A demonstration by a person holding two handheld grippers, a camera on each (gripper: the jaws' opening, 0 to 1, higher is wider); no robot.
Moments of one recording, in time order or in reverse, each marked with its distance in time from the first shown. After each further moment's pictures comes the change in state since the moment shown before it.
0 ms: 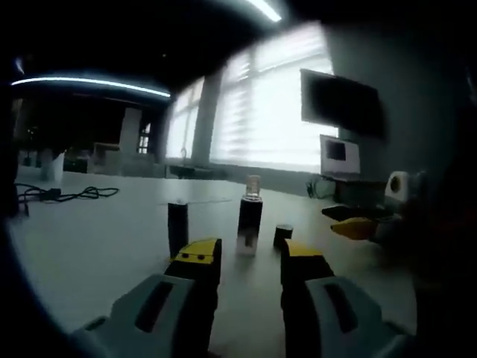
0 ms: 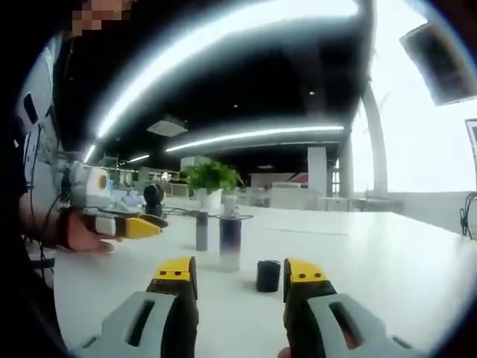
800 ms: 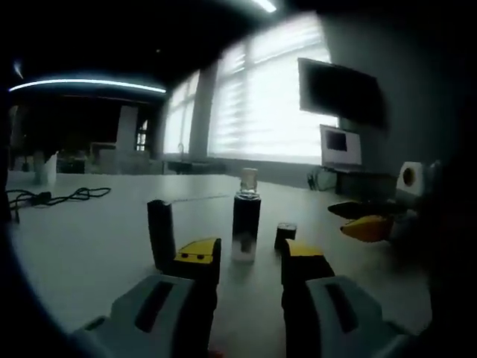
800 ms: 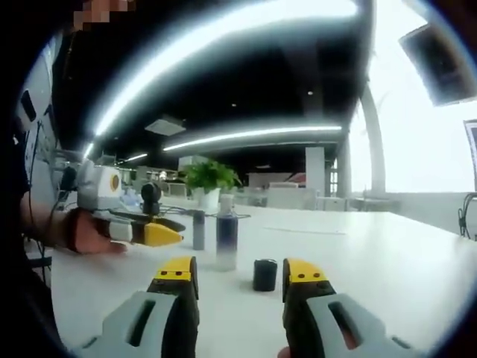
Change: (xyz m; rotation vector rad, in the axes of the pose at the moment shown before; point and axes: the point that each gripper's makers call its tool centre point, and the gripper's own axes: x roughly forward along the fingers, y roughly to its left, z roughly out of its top) left arm 0.037 -0.006 -0.009 0.028 0.043 -0.008; right arm 0.000 -0.005 -0.002 -0.002 0.003 -0.014
